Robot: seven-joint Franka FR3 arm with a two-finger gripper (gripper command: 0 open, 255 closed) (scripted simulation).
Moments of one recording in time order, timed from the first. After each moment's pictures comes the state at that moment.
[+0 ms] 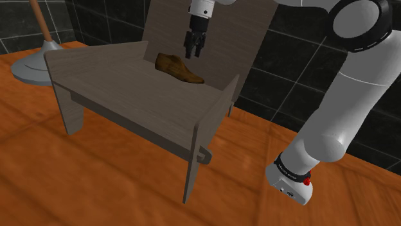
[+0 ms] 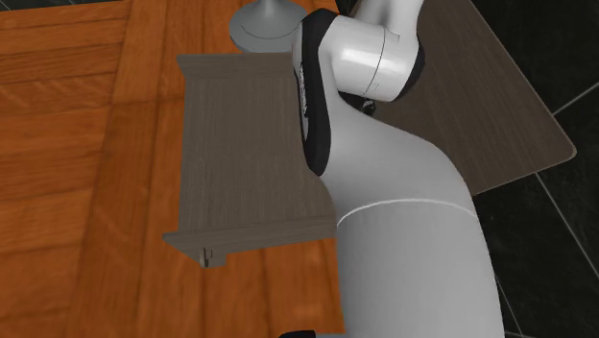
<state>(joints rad) 0.07 0.15 -0.04 -1.63 0.17 1.69 -0.27</state>
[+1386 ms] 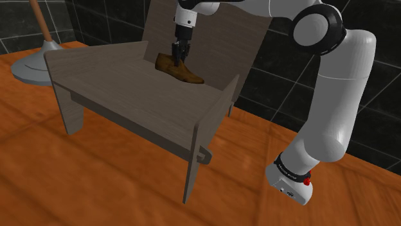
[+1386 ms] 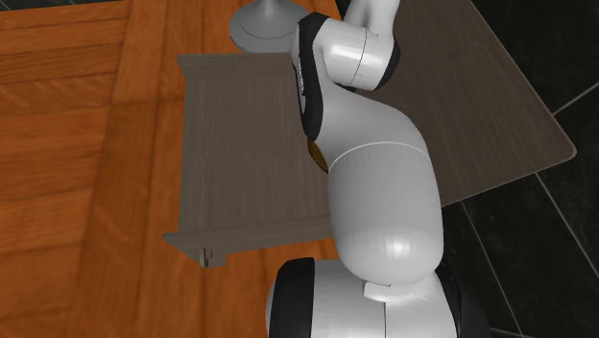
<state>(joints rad) 0.07 0.38 -0.02 -1.43 0.18 1.70 -0.31</state>
